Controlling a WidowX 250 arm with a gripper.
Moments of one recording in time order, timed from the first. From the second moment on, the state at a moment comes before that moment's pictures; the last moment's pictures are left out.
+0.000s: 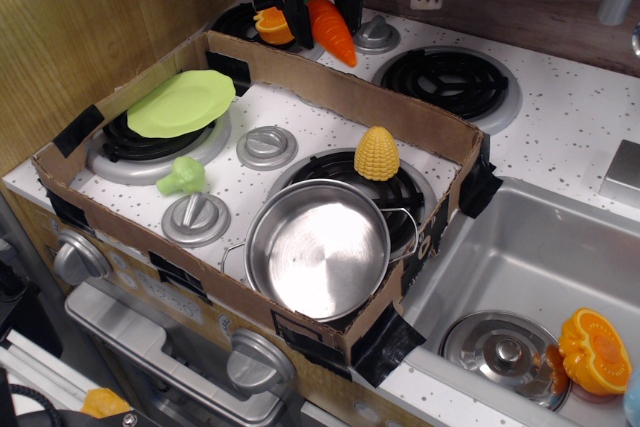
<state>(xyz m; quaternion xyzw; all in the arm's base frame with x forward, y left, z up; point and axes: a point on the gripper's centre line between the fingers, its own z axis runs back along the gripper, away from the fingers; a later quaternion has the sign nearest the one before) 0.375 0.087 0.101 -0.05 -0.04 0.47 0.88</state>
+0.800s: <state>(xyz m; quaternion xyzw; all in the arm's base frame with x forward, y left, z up) 0.376 0.095 0.070 -0.03 -0.21 0.70 0.68</state>
